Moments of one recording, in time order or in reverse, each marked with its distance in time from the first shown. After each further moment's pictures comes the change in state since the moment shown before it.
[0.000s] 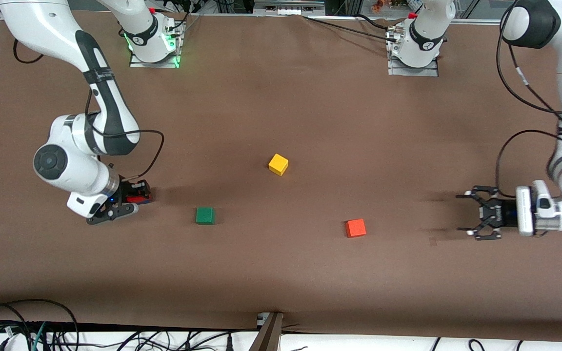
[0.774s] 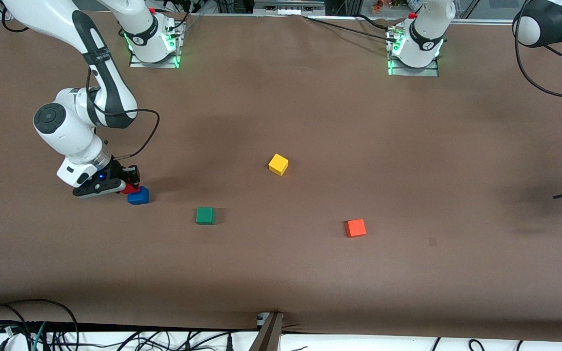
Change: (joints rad) left arm -0.010 -0.030 0.343 0.269 0.096 0.058 -0.017; right arm 0.000 -0.143 -0.045 -0.313 -0.001 0.346 -0.015
